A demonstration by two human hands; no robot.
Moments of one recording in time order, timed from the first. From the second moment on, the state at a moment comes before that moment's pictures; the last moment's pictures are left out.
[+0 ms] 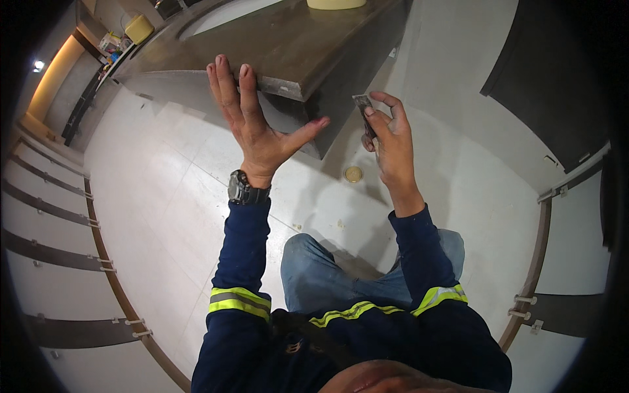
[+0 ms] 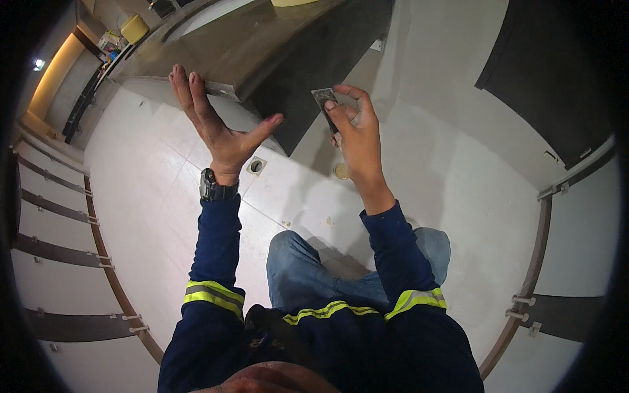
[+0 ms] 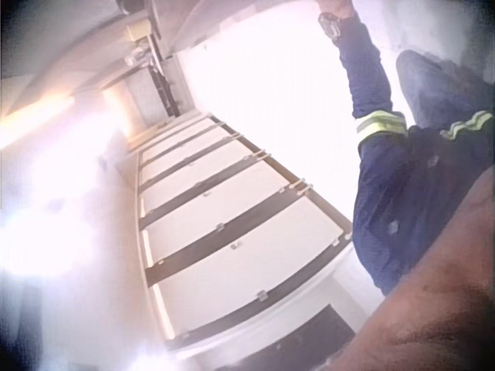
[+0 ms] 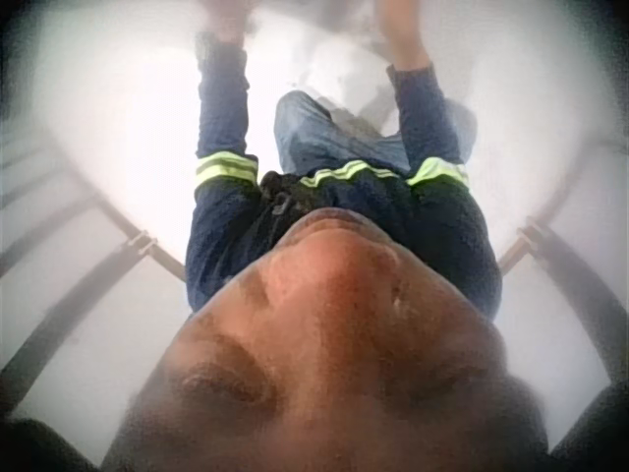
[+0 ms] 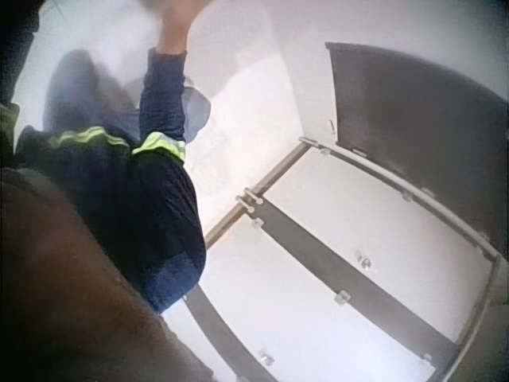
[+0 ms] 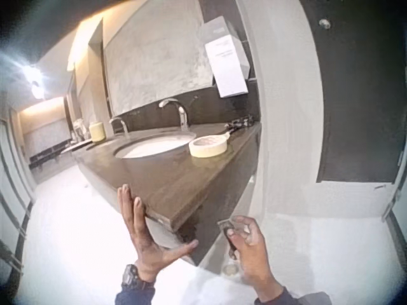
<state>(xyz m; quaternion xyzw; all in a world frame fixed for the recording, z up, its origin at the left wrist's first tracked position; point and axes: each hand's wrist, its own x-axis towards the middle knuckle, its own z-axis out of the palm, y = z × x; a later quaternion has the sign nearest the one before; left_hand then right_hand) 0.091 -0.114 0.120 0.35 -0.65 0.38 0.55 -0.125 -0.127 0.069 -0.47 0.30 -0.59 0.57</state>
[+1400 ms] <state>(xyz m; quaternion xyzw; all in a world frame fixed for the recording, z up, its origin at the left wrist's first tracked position) 0.185 -0.123 0.153 0.41 -0.66 0.32 0.54 -0.011 -0.050 0.041 -0.37 0.20 -0.57 0.71</state>
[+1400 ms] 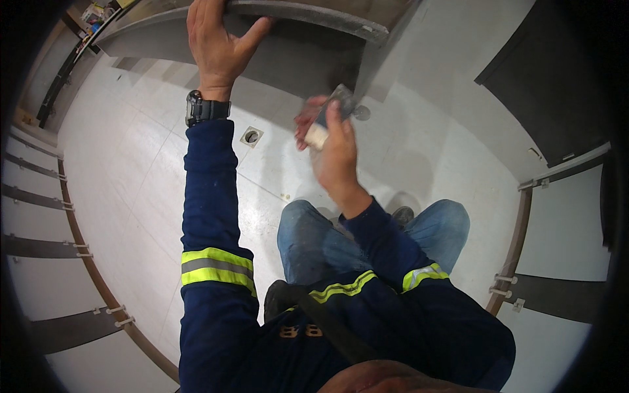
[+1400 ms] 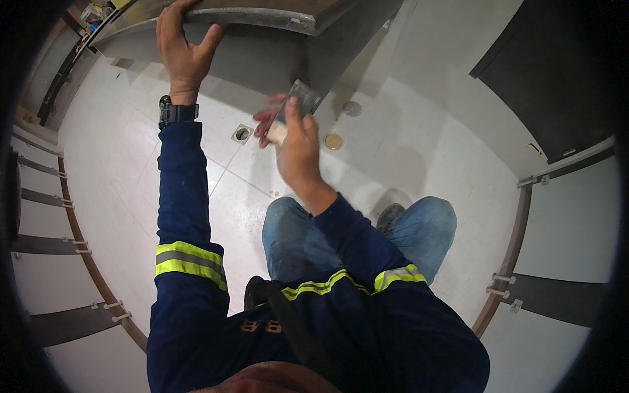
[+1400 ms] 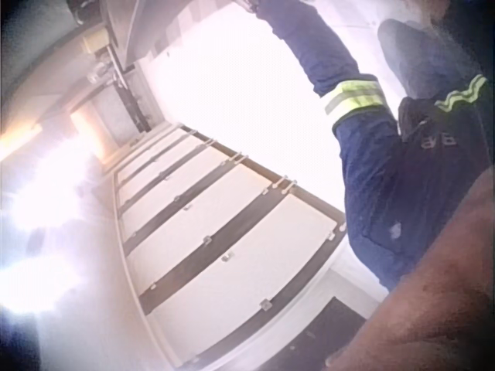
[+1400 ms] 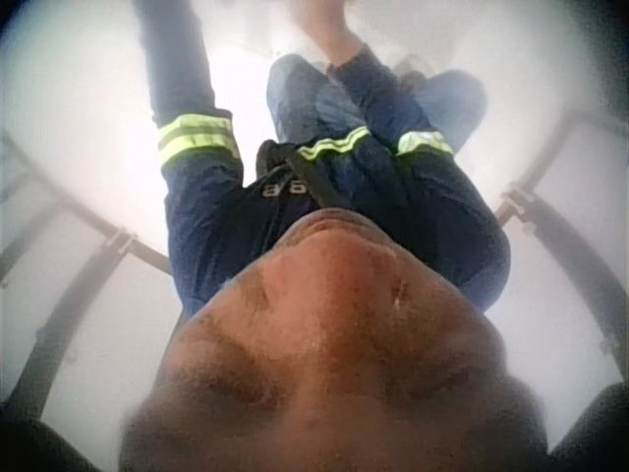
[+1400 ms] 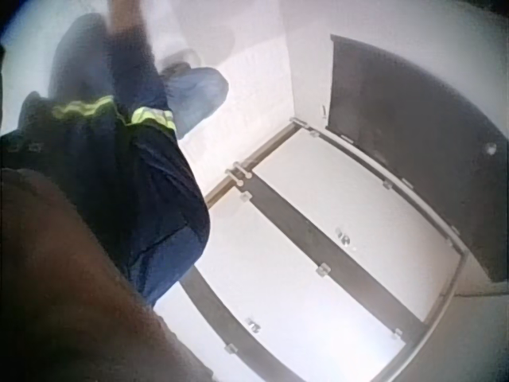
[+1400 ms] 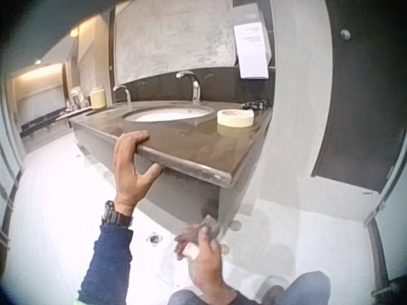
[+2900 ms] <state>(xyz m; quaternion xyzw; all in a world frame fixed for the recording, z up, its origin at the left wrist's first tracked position) 0.201 -0.140 0.145 0.37 -0.67 0.35 0.54 0.004 -0.039 0.041 -0.31 0.25 -0.54 0.74</state>
